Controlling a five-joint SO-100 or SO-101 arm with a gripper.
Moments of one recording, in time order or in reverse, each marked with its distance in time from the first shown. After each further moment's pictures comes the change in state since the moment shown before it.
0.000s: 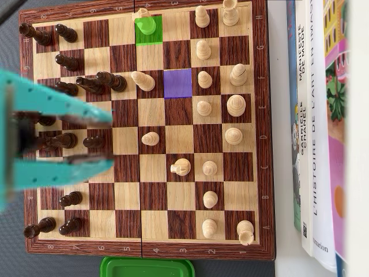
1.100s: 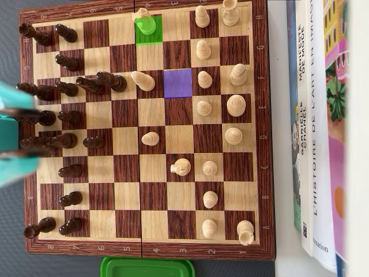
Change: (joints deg) arm -1.3 42.1 47.0 -55.8 0.0
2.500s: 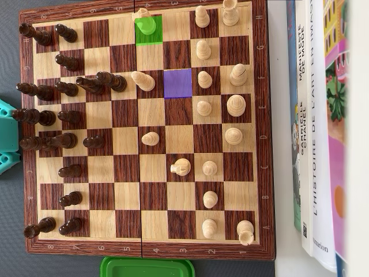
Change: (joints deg) arm -2.2 5.8 7.5 -67.3 -7.2
